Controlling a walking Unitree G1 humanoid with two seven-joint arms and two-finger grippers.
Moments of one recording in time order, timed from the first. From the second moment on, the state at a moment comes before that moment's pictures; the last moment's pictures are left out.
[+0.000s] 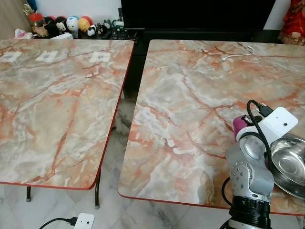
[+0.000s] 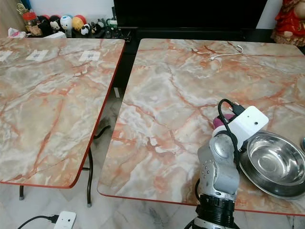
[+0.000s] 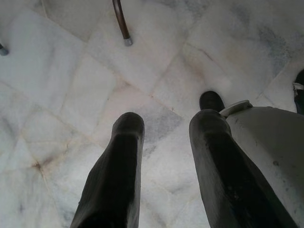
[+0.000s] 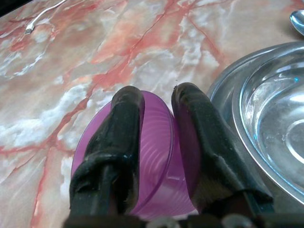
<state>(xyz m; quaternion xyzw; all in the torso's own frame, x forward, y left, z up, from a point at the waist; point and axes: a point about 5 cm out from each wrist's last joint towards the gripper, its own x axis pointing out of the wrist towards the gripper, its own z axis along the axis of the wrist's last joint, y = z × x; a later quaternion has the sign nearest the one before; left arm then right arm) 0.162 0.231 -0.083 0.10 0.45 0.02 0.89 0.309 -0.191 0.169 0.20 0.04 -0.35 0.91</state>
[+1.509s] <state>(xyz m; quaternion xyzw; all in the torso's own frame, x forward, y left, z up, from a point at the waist) 0.165 0.230 -0.082 0.10 0.45 0.01 0.89 0.310 -0.195 0.160 0.29 0.05 -0.34 0.89</state>
